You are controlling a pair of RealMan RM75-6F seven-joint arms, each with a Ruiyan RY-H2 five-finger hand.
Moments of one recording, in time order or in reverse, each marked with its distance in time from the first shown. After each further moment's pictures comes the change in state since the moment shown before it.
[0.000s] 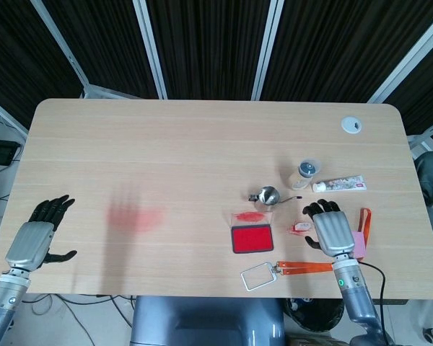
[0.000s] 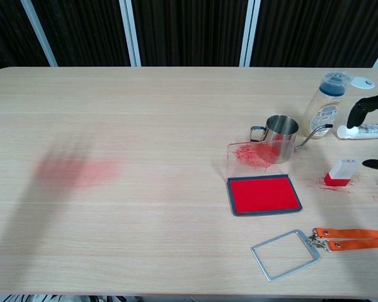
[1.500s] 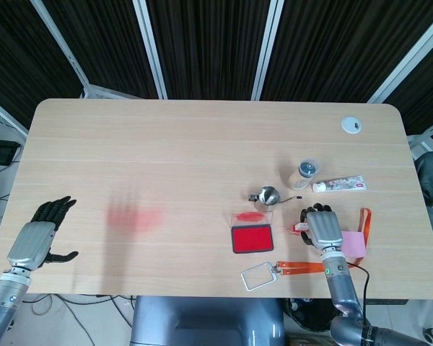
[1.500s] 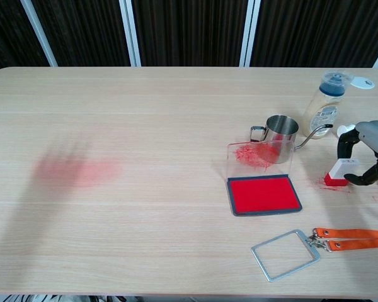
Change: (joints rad) left arm -0.012 0.013 0.001 -0.016 -0.025 -0.031 -0.019; right arm 0.073 -0.162 0.003 0.226 0.184 -0.095 0.003
